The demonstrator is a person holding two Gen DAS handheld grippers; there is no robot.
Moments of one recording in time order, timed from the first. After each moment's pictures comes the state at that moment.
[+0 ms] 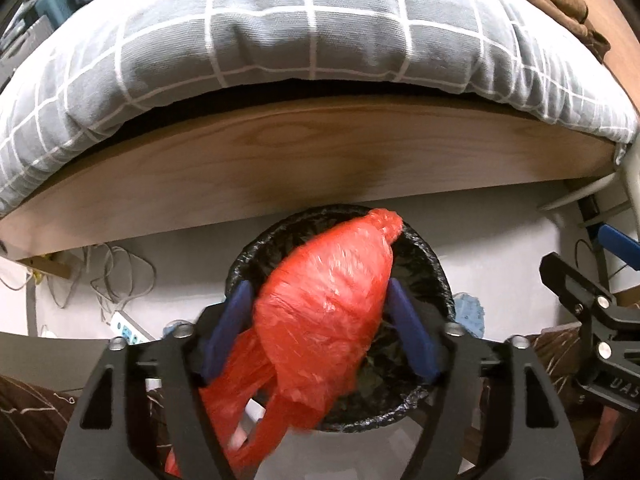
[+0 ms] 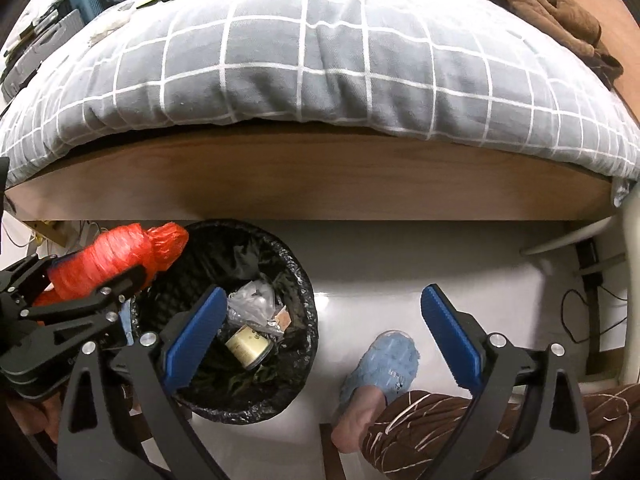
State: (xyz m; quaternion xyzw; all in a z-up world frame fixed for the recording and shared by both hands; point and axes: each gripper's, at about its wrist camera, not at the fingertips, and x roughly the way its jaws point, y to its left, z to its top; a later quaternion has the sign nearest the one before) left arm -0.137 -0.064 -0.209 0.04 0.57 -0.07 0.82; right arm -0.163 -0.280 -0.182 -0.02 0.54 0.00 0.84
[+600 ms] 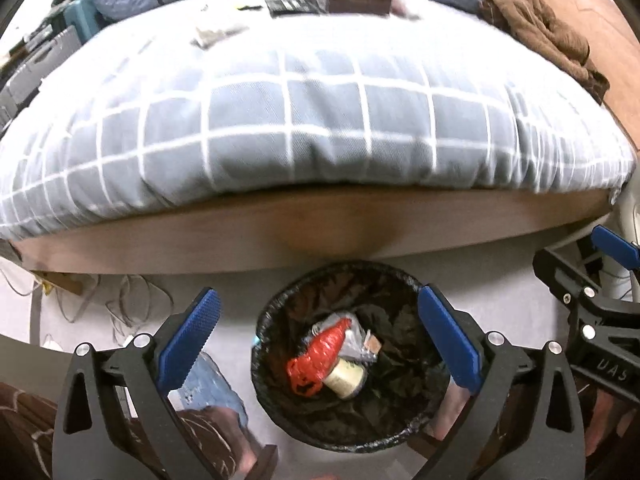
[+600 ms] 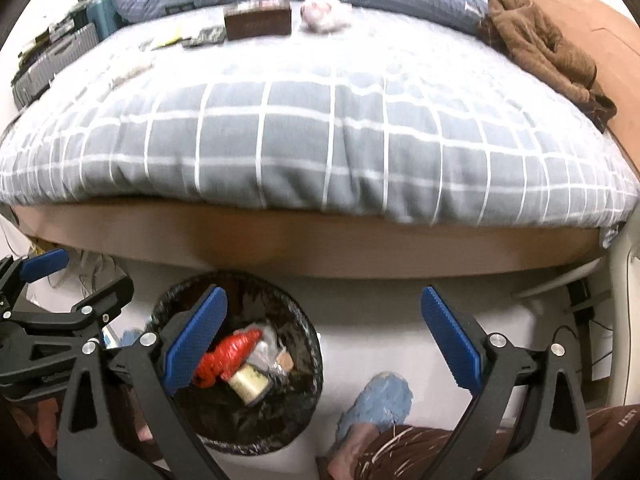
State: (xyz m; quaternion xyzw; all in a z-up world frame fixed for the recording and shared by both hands) left arm -0.123 -0.035 -0.147 0.02 0.51 -0.06 0.86; right arm -0.141 -0.261 -0.128 -0.03 0.47 0.00 0.88
